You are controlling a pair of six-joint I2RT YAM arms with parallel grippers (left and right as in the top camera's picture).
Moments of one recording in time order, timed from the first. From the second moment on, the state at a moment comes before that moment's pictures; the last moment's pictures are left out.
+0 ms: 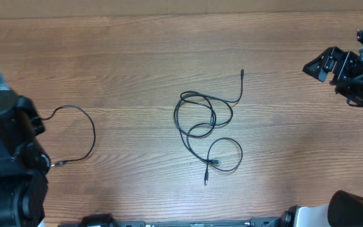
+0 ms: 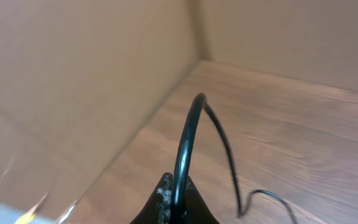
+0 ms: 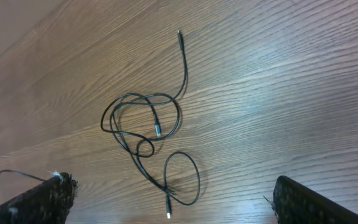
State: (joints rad) left arm 0.09 0.99 1.57 -1.09 -0.65 -0.05; right arm -0.32 1.60 2.00 -1.63 -0.45 0.11
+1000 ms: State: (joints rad) left arm 1.07 1.49 1.57 -0.94 -0.04 -0.34; right arm -0.32 1.60 2.00 -1.63 -0.43 0.10
